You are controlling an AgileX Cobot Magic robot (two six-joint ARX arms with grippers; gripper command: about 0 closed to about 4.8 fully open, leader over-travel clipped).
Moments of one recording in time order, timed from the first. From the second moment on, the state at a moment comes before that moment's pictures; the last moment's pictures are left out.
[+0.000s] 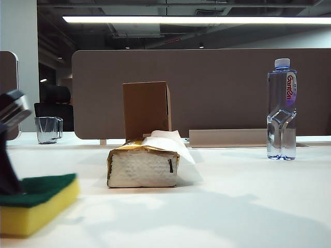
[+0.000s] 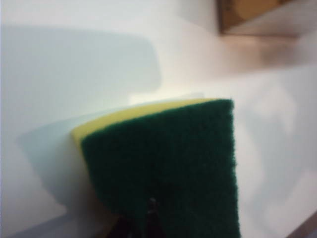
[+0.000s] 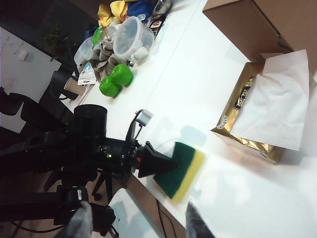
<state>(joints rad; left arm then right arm) -0.29 1.11 0.37 -0.26 0.46 -0.31 0.20 0.82 0.82 -0.45 -0.88 0.47</state>
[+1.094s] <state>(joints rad) -0.59 1.34 0.38 0.18 0.40 -0.63 0.25 0.77 0.82 -0.74 -0.94 0.42</state>
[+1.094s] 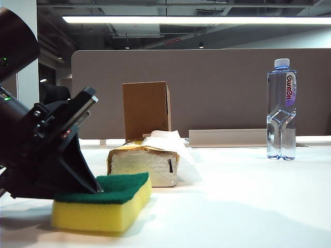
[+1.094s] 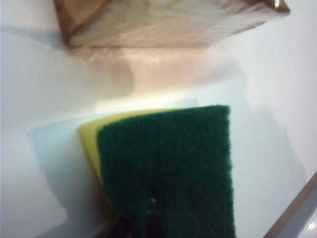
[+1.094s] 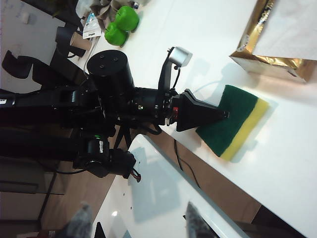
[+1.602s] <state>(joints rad) -0.67 1.43 0.45 0.20 0.40 -0.63 0.25 0.72 0.82 -0.76 -0.94 0.40</state>
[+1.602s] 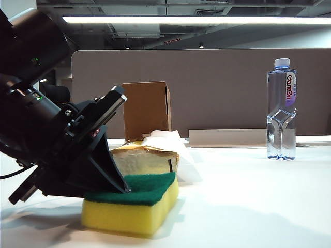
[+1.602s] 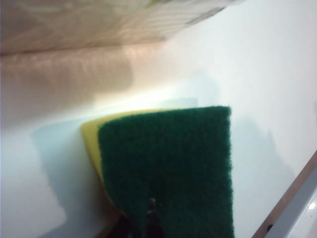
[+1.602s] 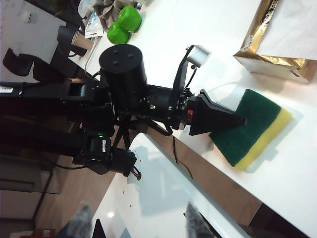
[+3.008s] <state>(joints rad) -0.55 1.29 0.45 0.02 0.40 -0.62 0.25 0.71 0.82 -0.78 -0.94 0.39</state>
